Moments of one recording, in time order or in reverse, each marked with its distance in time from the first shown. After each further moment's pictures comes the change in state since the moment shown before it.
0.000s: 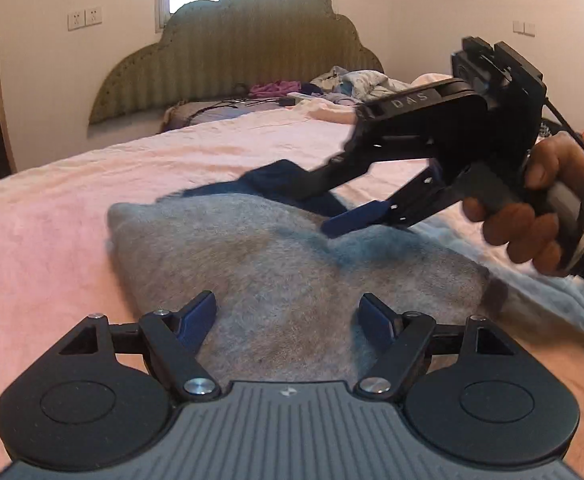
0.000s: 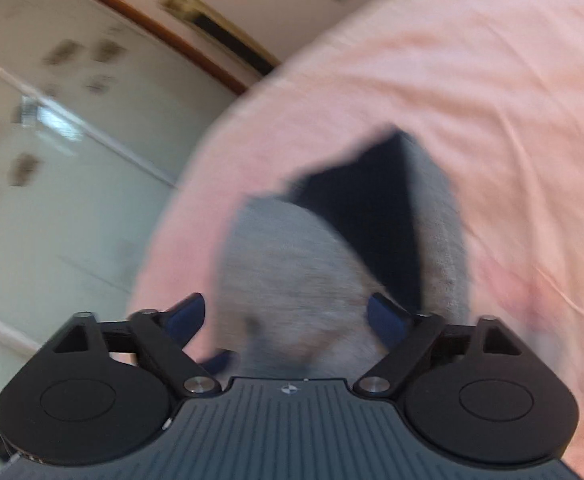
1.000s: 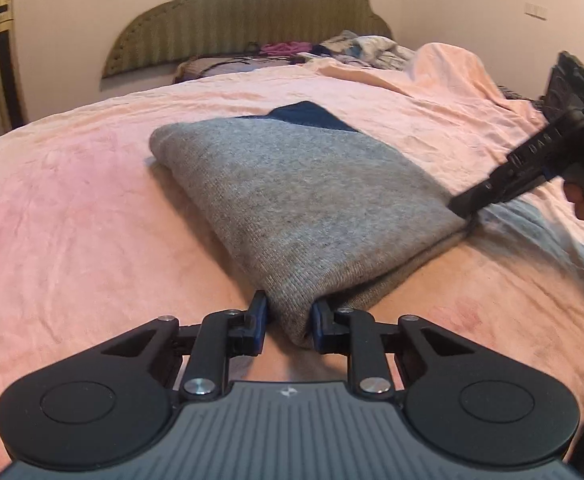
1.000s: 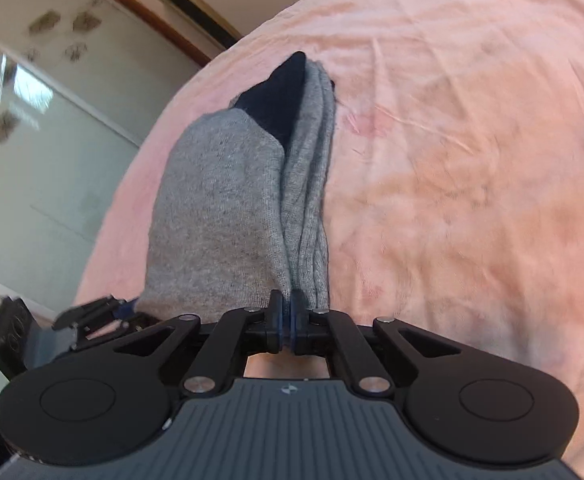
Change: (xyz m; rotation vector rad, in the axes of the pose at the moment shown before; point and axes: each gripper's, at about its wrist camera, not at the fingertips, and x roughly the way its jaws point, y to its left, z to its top) left arm -0.058 0.013 -0.037 -0.050 0.131 -0.040; right arm -0.087 -0.010 -0.084 -0.049 0.093 -0.152
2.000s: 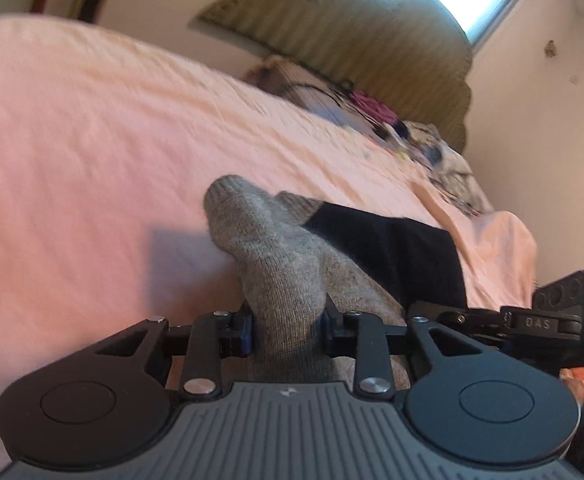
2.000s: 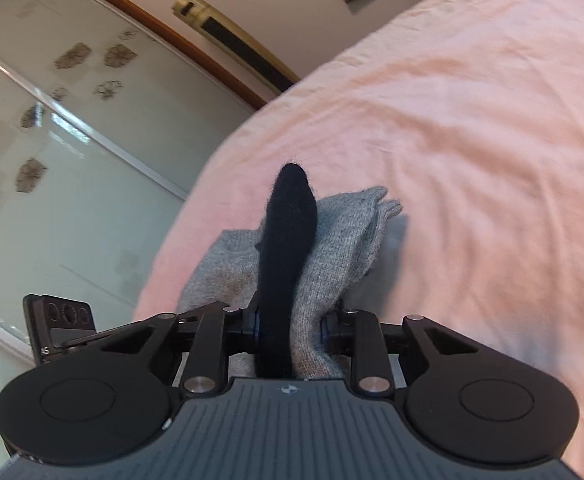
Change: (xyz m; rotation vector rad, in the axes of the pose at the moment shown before) left arm 0.079 0.172 0.115 -0.585 -0.071 -0.030; right arm 0.104 0.049 0.140 -0.044 -0.090 0.185
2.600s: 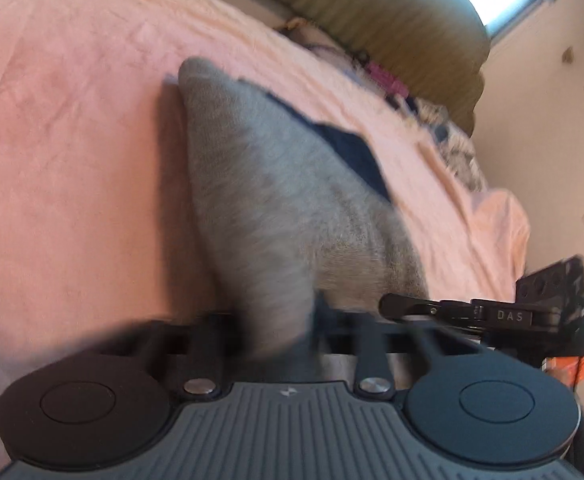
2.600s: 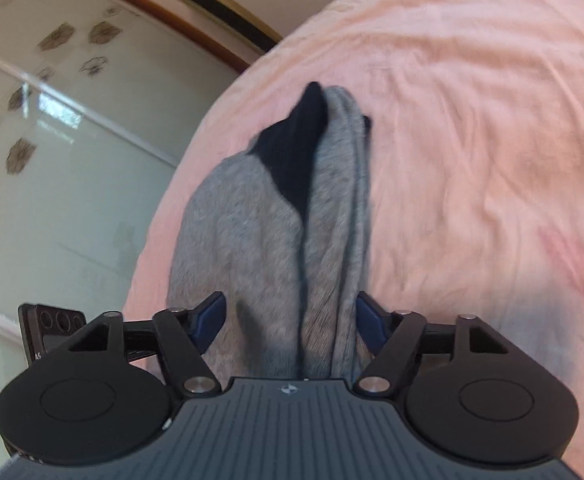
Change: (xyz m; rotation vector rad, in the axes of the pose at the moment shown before) left arm -0.019 0.016 -0.082 -0.115 0.137 -0.048; right arm 0.012 0.004 -0.060 0.040 0.122 -0.082
